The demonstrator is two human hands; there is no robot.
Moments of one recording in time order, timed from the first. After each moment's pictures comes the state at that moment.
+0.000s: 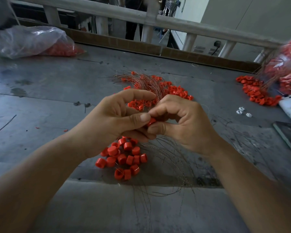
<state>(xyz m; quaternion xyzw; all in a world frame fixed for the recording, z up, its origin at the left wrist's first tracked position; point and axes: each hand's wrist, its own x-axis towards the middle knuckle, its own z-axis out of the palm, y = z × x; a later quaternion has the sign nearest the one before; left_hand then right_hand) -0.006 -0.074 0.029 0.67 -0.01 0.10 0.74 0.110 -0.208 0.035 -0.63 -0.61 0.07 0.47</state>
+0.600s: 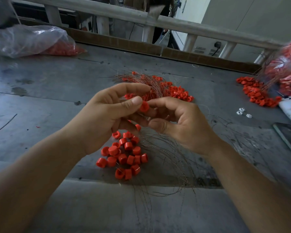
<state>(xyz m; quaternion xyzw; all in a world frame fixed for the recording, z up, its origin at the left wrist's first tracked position) -0.005 -0.066 0.031 0.61 0.03 0.14 0.78 0.108 -0.208 0.033 -0.66 -0.57 0.13 0.48</state>
